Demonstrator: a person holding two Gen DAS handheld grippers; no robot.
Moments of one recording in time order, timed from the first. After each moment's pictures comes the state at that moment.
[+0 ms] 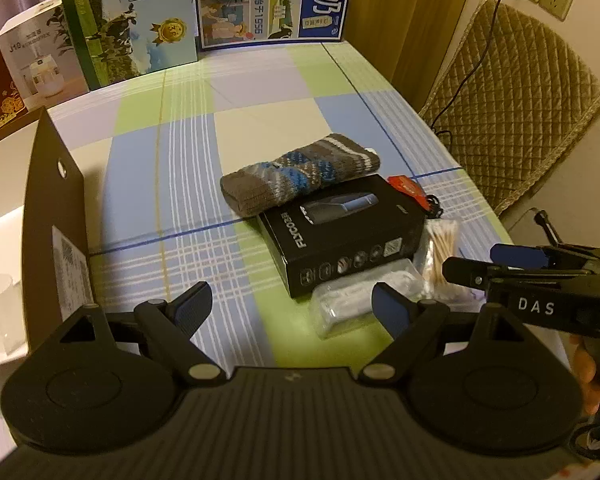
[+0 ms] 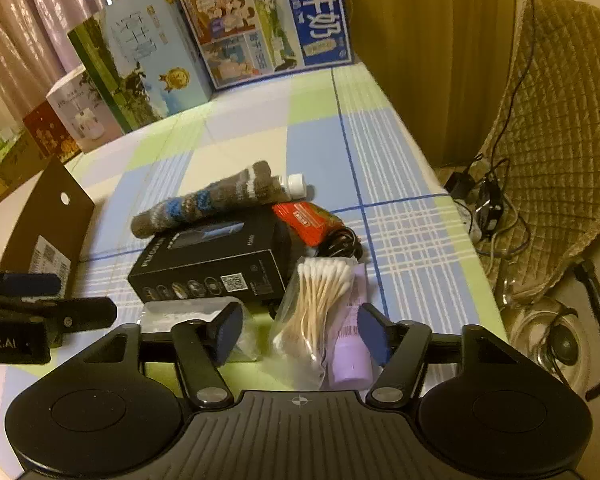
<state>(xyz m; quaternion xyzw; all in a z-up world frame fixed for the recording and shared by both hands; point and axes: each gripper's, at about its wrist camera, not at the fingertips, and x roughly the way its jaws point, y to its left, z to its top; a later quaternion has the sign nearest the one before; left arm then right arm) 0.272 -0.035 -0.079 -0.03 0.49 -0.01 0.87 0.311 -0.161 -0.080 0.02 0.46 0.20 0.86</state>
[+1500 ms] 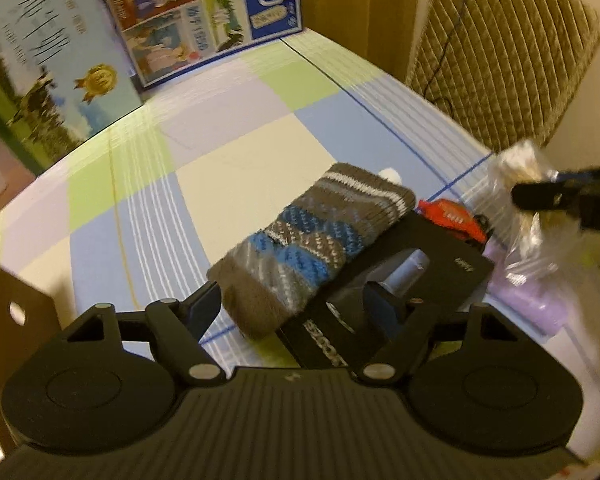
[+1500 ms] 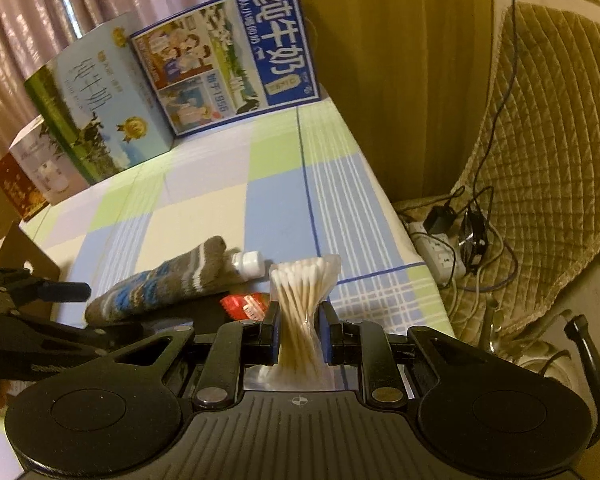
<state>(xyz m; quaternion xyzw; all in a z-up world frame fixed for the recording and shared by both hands) 0.367 -0.044 -0.120 0.10 0.48 -0.08 0.87 0.376 -0.176 -0.071 0.05 0.43 0.17 0.88</state>
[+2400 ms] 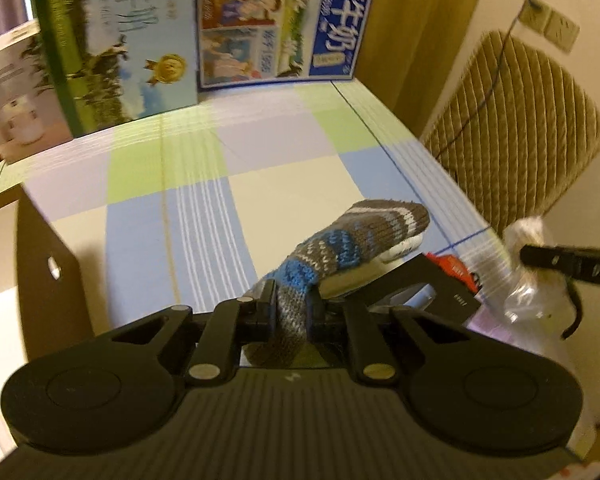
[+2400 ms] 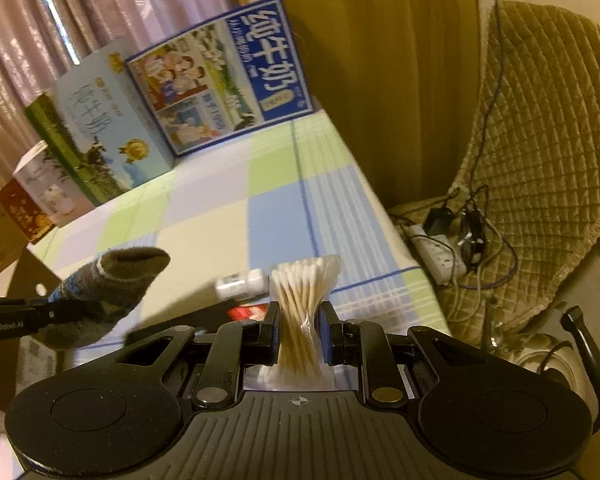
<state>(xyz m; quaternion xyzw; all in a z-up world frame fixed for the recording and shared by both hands) 0.344 0.028 -0.078 -0.04 0.45 -0.06 0.89 0.367 -0.180 -0.053 0.07 0.42 0.17 0.89</state>
